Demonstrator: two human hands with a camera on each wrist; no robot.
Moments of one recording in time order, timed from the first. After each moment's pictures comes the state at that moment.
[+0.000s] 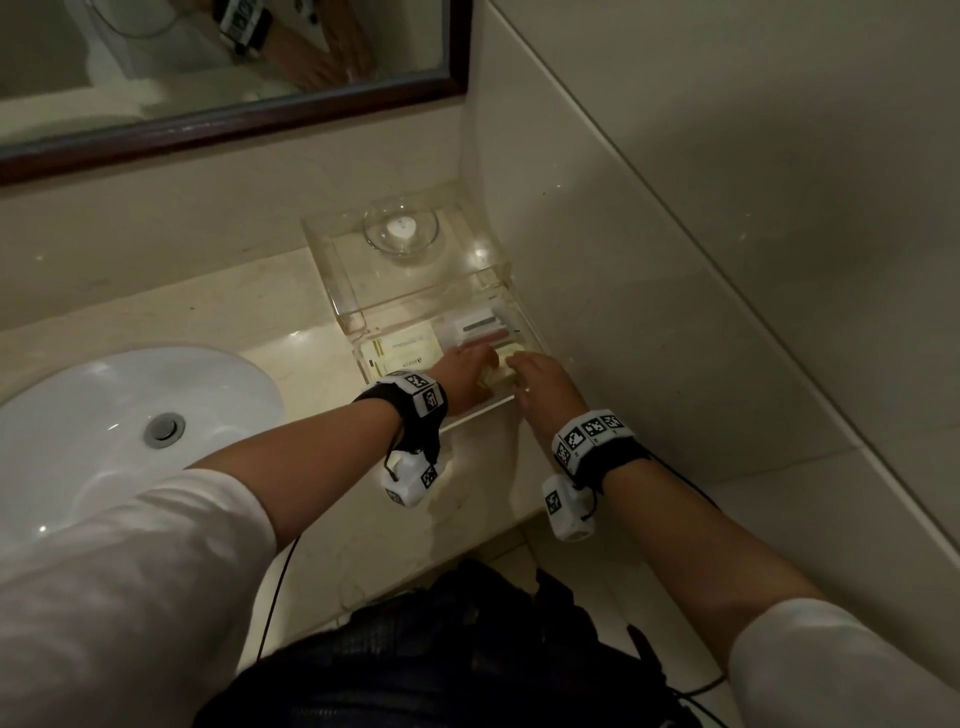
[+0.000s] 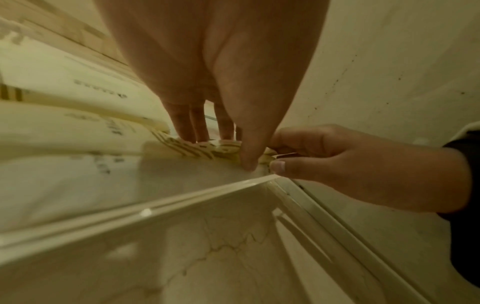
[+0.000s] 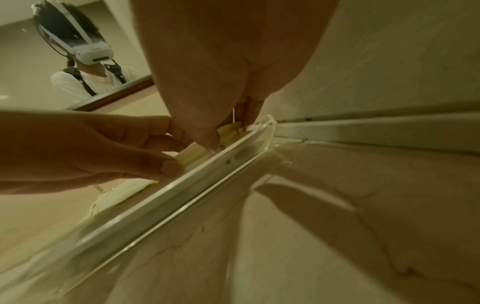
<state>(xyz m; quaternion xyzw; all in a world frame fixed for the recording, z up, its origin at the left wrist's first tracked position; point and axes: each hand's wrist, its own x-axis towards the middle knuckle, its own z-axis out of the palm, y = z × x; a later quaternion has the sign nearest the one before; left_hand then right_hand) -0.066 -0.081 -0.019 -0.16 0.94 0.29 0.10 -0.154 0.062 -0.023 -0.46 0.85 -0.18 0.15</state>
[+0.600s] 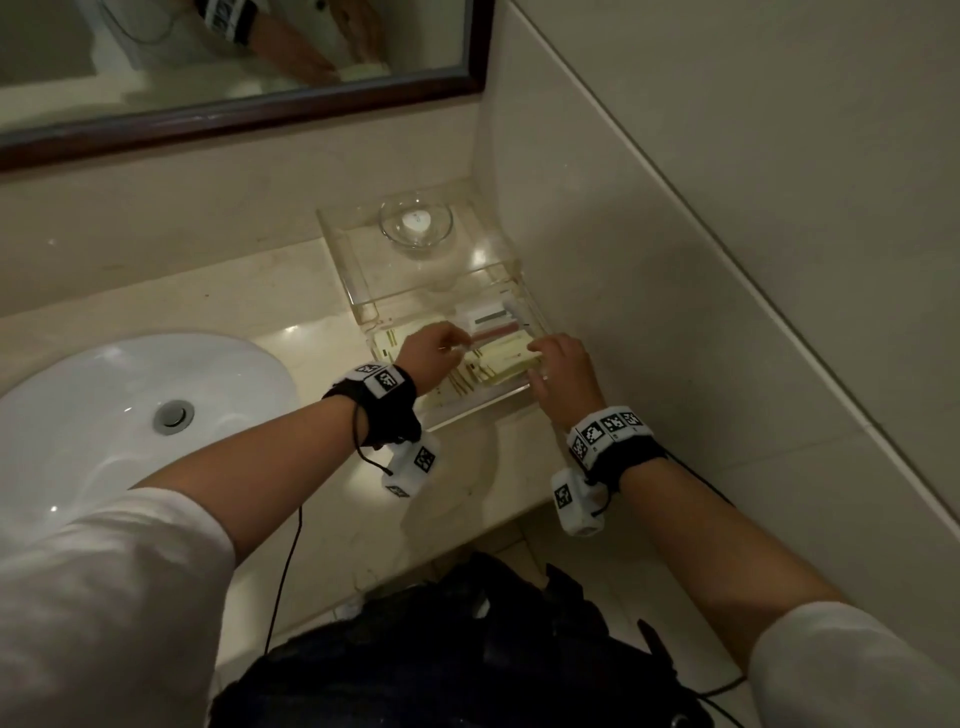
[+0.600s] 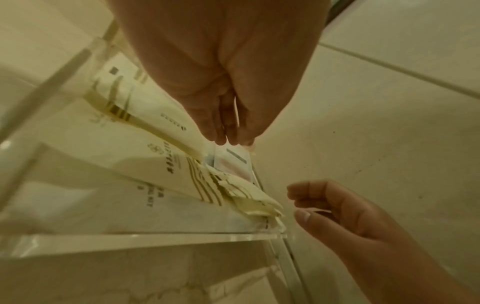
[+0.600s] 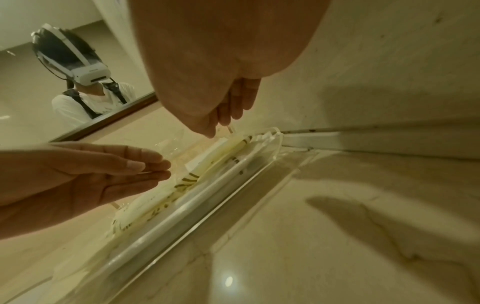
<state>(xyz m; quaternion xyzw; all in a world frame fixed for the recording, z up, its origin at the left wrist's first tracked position) -0.024 -0.107 0.001 -0.30 0.85 0.44 -0.05 -0.148 0.067 -0.011 -0.45 0.86 -0.22 0.03</state>
